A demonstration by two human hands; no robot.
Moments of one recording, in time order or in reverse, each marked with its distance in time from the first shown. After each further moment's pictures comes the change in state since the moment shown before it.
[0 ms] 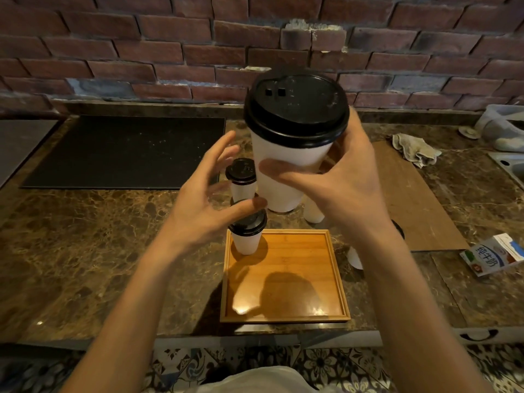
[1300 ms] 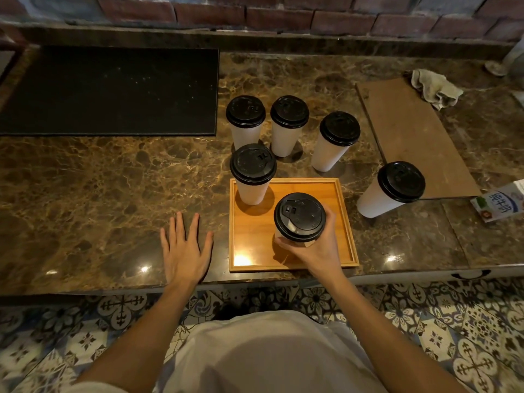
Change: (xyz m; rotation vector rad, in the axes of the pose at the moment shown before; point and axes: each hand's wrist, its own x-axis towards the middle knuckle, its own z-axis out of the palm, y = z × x) left_hand -0.139 -0.233 0.043 0.982 0.035 -0.523; right_hand -0.161 0.198 0.042 -0.139 0.015 0.468
